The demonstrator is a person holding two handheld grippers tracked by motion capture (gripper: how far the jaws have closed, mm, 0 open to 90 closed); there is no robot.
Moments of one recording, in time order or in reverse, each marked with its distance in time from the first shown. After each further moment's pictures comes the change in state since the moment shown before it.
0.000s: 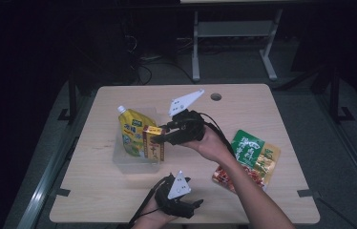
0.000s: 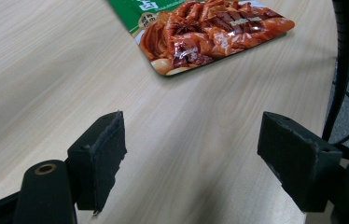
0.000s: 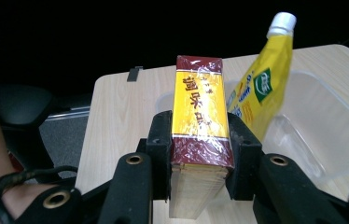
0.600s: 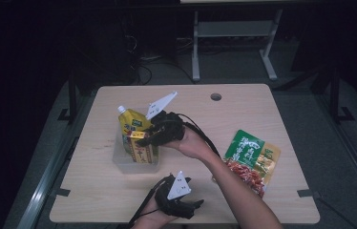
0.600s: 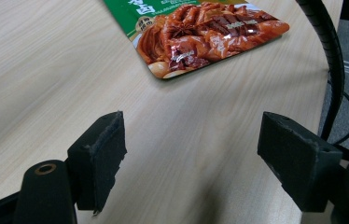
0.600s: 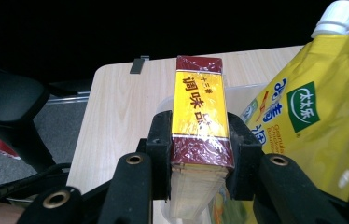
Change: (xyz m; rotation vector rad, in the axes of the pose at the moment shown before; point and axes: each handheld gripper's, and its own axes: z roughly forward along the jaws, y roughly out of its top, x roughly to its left) left arm -0.001 0.001 -0.002 -0.004 -0.008 -0.005; right arm -0.007 0.013 0.053 0.075 0.059 -0.028
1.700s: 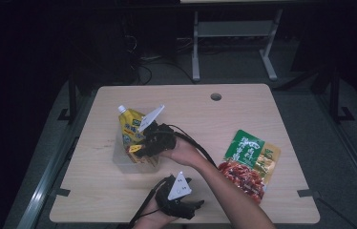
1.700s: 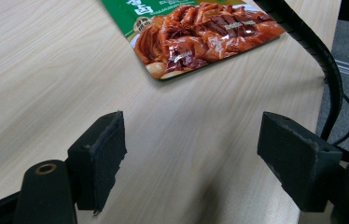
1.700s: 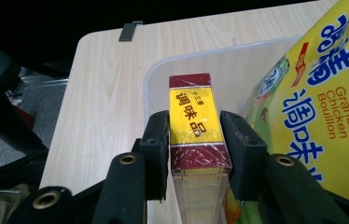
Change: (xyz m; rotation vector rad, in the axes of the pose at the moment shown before) left arm -0.001 0.000 0.001 -0.002 -0.003 0.019; right arm -0.005 -0.023 0.049 0.098 0.003 0.027
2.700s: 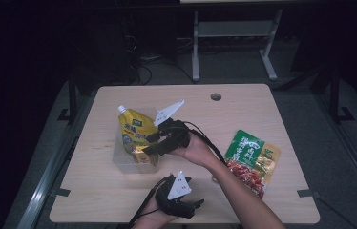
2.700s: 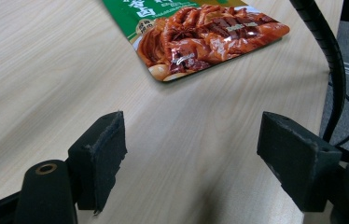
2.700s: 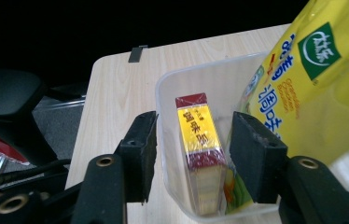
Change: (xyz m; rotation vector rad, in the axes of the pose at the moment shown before) left arm 0.003 0.000 -0.001 0.005 0.008 0.006; right arm 0.005 -0.013 -0.046 -0.107 0.005 0.046
